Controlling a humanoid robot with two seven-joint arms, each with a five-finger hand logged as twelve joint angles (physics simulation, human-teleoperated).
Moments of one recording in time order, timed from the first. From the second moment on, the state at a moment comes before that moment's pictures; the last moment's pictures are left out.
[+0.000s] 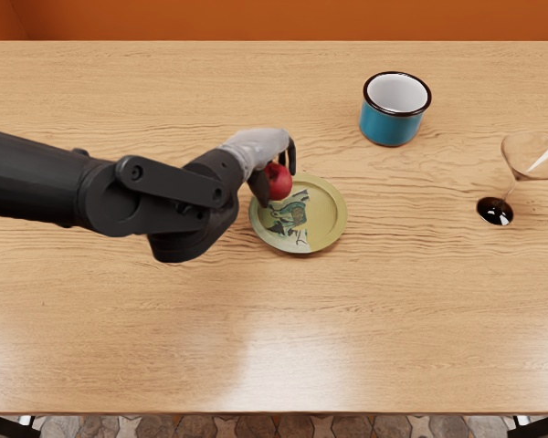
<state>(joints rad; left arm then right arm) -1.75 0.04 0.69 -1.36 0.41 0.57 0.29 -0.01 0.00 -0.04 0.22 0.09 -0.02 0.03</state>
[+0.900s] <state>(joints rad) -1.73 0.06 0.67 -1.31 0.42 0.52 0.27 -0.01 0.00 -0.04 0.22 0.09 -0.02 0.03</state>
